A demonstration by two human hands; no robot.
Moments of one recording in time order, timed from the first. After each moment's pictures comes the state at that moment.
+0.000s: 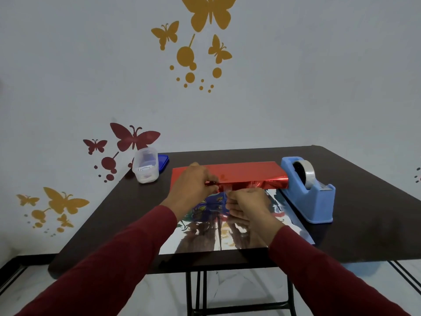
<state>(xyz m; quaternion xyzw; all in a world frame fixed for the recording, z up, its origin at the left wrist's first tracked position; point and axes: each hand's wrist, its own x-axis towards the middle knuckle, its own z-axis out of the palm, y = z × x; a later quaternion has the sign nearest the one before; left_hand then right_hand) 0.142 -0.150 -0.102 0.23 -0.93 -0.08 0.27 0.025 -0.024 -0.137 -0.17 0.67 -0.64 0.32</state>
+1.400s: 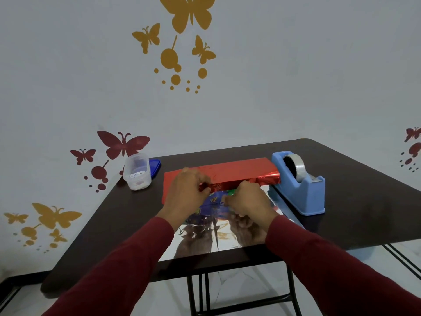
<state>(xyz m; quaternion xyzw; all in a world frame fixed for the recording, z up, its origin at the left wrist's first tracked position) 0.143 -0.143 -0.112 0.24 -0.92 -0.05 0.30 0.006 -0.020 -0.131 -0.38 0.87 -0.30 0.06</state>
